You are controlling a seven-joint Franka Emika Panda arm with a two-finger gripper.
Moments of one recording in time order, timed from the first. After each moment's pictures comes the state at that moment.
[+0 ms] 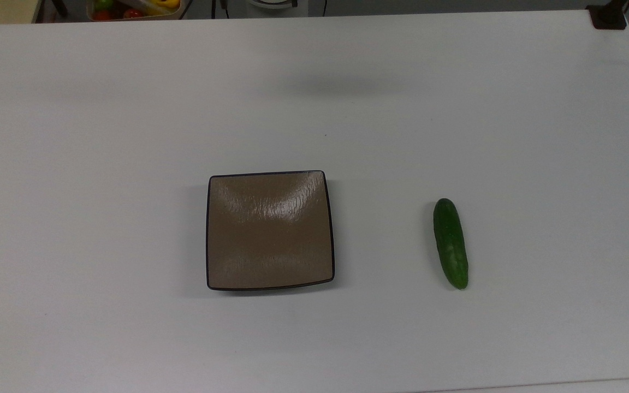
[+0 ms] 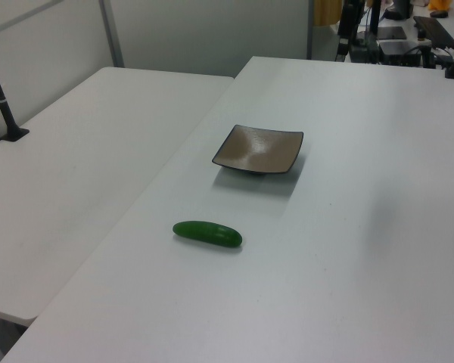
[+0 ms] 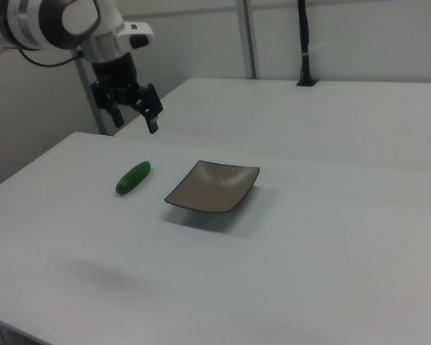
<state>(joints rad) 0.14 -0.04 -0.04 -1.62 0.02 1.68 0.01</state>
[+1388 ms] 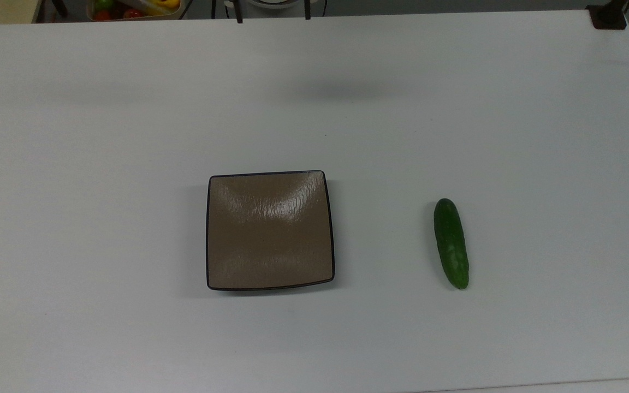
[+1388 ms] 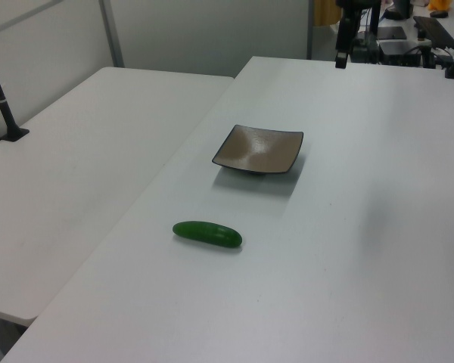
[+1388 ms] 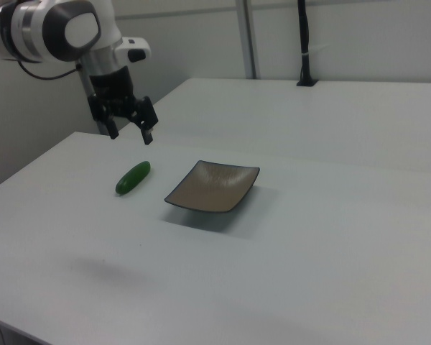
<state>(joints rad) 0.14 -0.03 0.01 -1.66 0.02 1.70 0.01</state>
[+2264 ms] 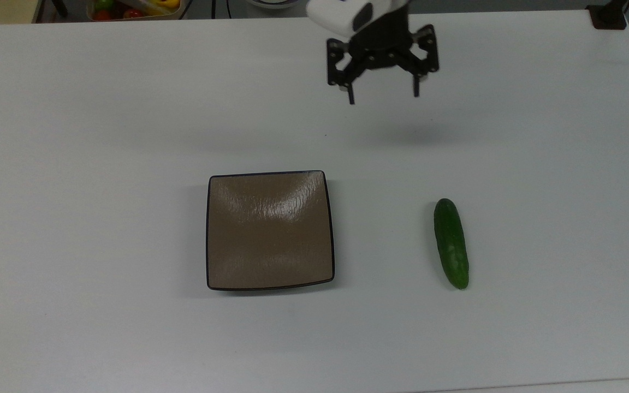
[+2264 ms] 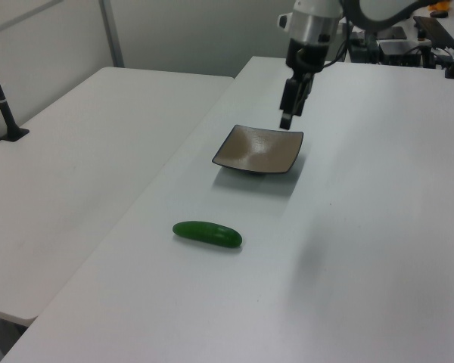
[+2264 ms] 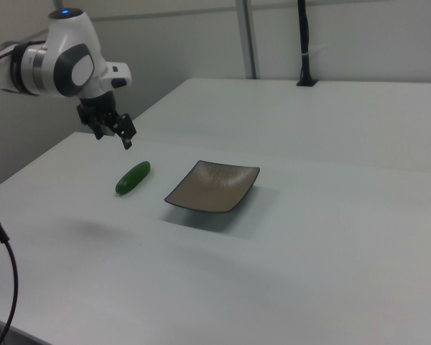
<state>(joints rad) 0.27 0.18 0.08 -1.63 0.11 2.04 0.23</state>
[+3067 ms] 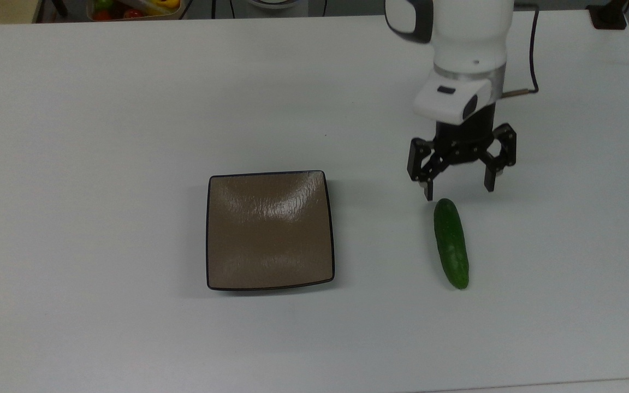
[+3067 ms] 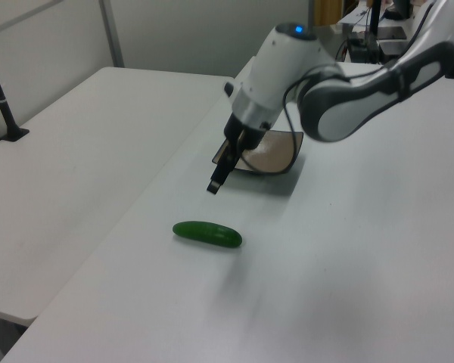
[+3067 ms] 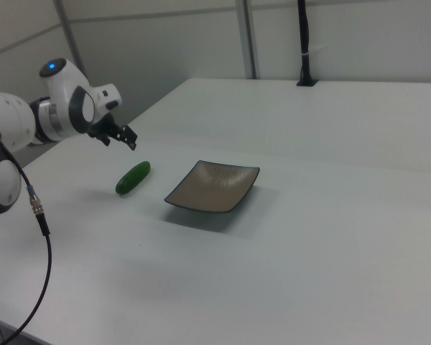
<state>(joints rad) 0.43 0.56 0.08 -1.43 -0.17 2.47 0.40</state>
